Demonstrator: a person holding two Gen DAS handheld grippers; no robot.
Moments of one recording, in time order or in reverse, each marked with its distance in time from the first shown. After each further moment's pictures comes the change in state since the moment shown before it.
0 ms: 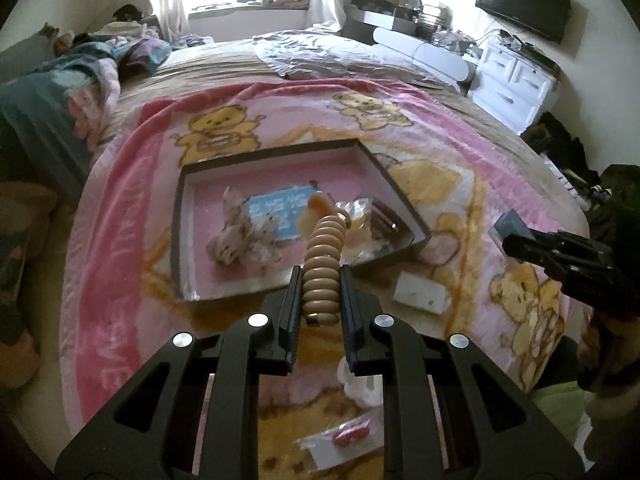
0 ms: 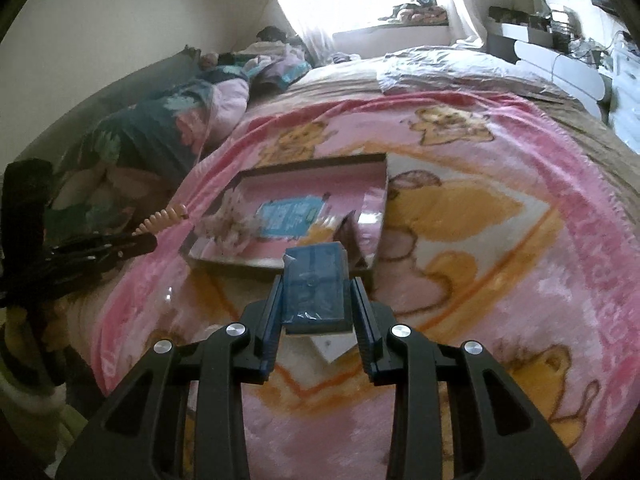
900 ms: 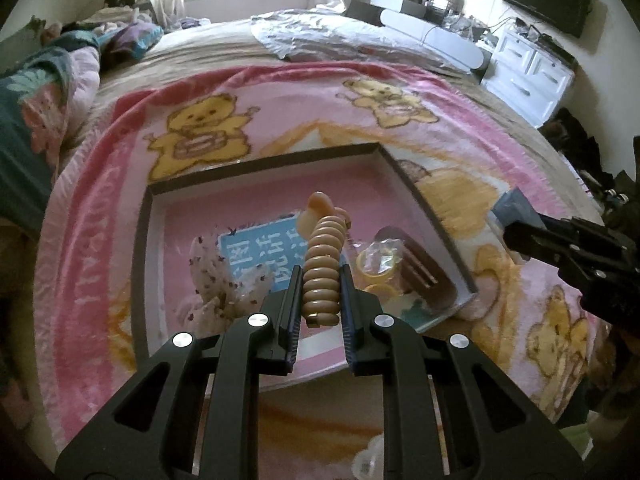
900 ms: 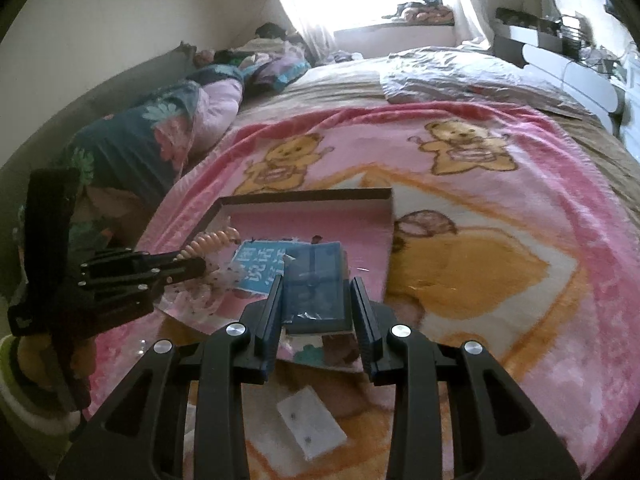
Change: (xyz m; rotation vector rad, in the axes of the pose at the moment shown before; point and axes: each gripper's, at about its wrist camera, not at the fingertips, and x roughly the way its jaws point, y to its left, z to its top) left arm 0.099 0.016 0.052 -0.017 0.083 0.009; right arm 0.090 -0.004 0.065 -0.035 0.052 0.000
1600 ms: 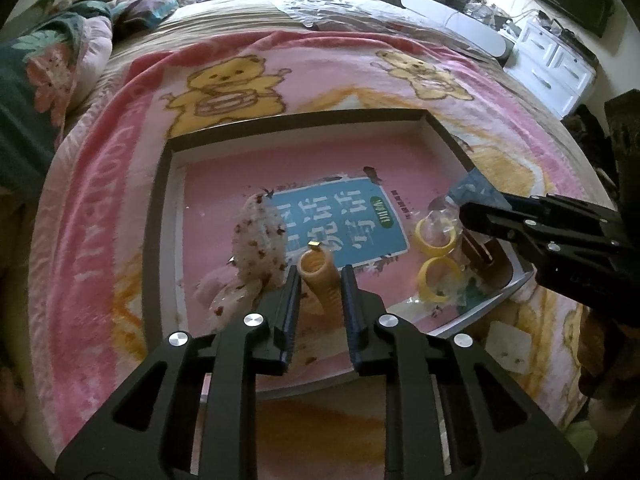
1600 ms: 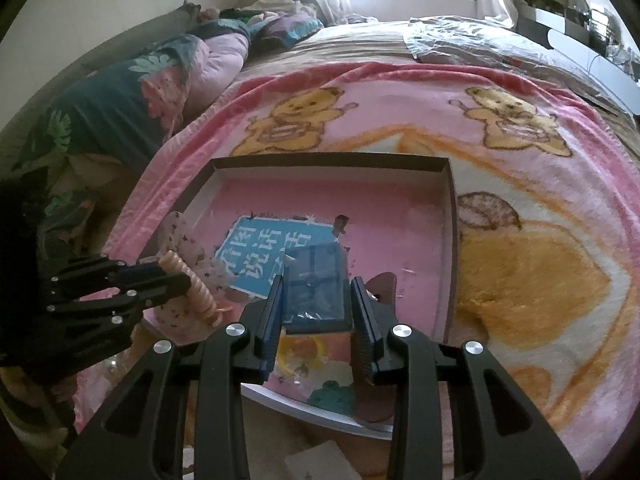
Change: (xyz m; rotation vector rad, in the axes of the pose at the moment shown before) left arm 0.024 0.037 -0.018 -0.039 0.069 0.029; right arm 0.078 0.021 0.007 -0.029 0.123 0.011
